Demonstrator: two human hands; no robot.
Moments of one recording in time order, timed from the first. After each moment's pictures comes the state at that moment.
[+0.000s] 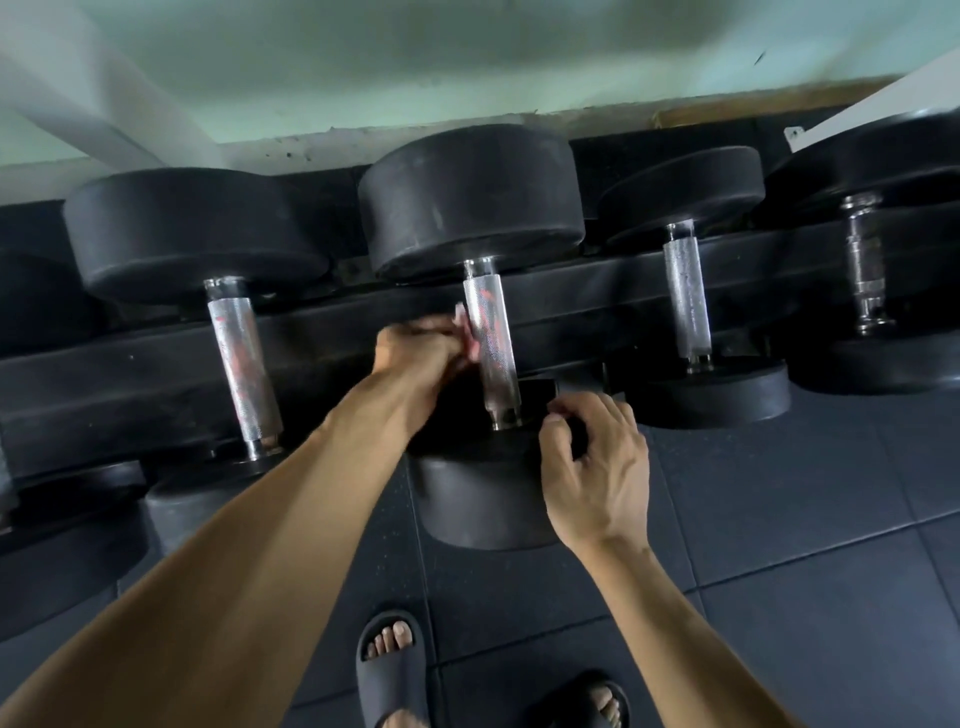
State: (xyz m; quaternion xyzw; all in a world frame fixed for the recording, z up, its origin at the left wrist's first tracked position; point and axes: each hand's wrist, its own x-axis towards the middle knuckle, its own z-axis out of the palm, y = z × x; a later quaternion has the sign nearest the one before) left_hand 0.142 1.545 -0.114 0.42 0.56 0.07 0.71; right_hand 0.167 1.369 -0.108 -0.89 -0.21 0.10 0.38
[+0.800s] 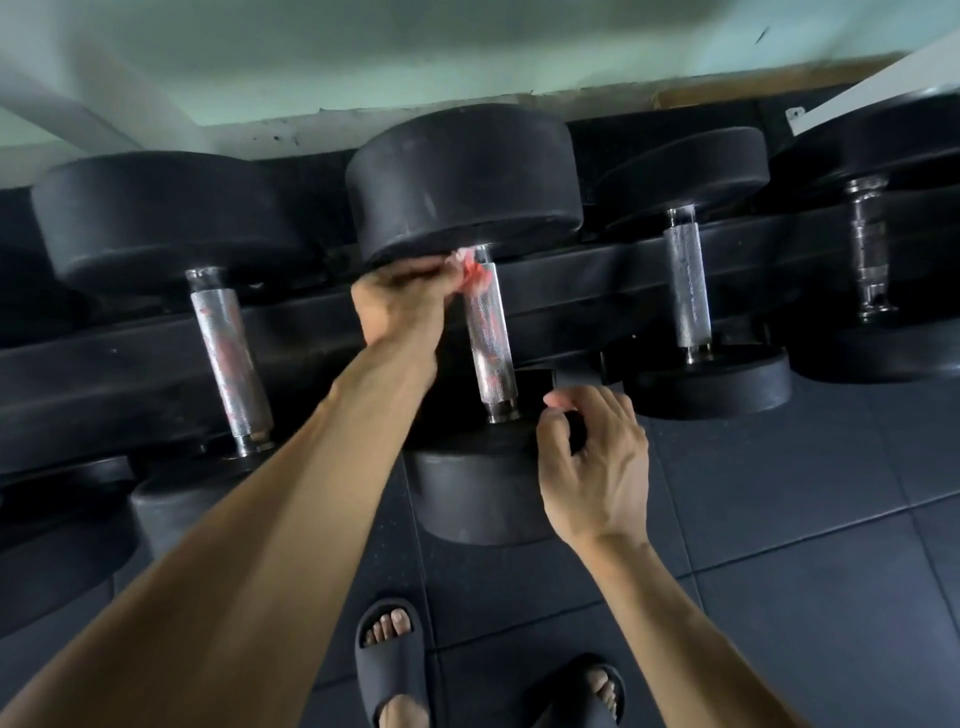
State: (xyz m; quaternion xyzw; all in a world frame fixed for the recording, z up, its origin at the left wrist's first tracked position) left_hand 0.163 1.551 -0.107 0.37 0.57 0.23 0.70; right_hand 0.167 1.370 -0.111 -0.89 -0.22 0.10 0.39
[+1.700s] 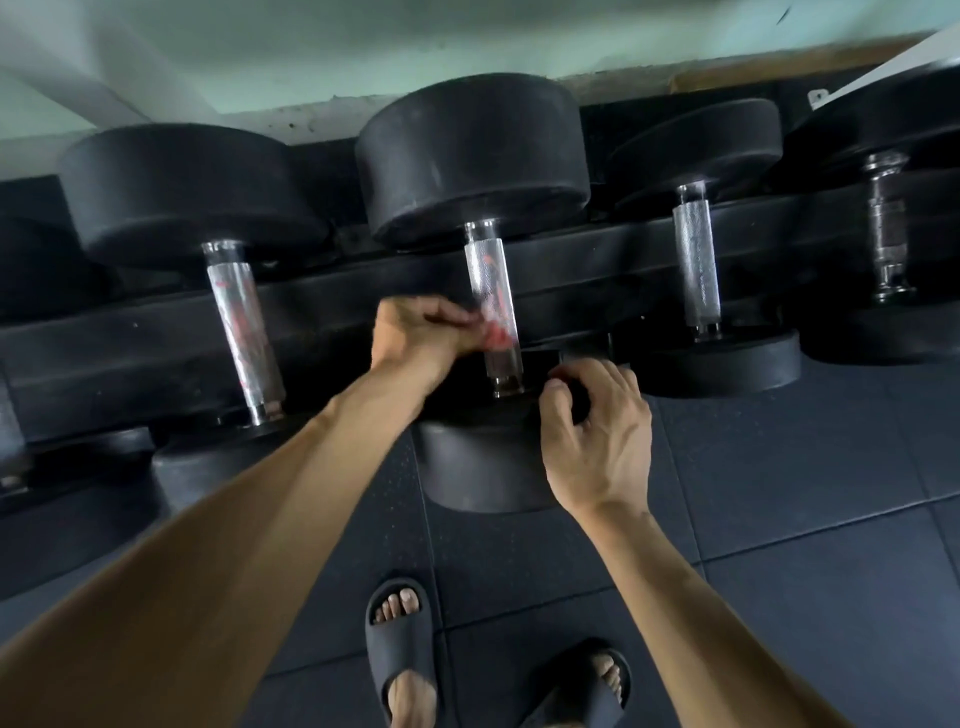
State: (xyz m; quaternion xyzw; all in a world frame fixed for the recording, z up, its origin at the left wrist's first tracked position) left_hand 0.128 1.525 -0.105 0.54 0.53 0.08 0.65; right_hand 0.168 1.370 -0.110 -0.89 -0.22 0.11 0.39
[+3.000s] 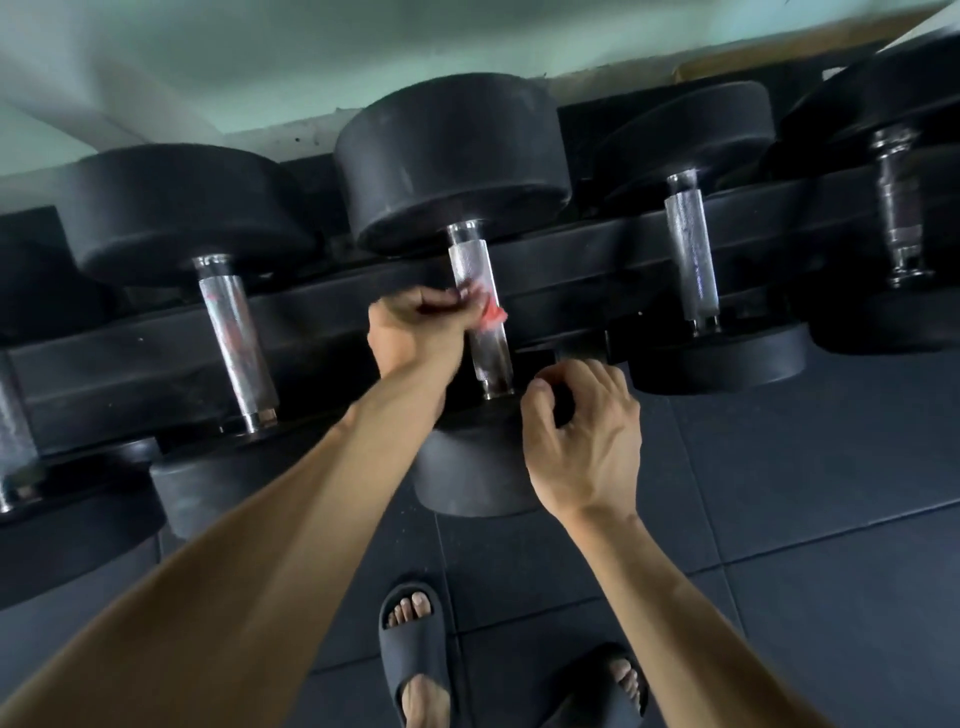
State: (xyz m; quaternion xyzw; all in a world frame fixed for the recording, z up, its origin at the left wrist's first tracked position) left_hand 0.149 1.514 -0.124 0.49 0.59 0.20 0.61; right_hand 0.168 1.368 -0.113 -0.89 -0.22 0.09 0.40
